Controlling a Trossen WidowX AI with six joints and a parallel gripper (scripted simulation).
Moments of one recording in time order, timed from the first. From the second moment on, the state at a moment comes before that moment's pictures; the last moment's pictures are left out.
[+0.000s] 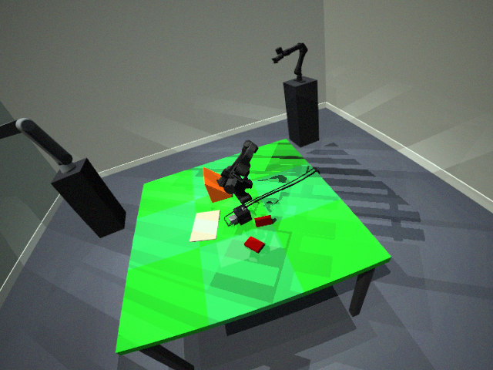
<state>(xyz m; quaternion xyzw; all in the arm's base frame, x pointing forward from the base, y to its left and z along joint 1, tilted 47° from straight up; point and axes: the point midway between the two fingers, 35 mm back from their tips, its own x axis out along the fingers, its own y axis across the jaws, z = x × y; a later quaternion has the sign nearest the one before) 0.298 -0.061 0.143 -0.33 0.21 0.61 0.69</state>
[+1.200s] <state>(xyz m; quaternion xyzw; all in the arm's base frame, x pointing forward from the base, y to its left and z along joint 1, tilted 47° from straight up) 0.299 -0.057 0.141 -0.33 0.21 0.61 0.69</state>
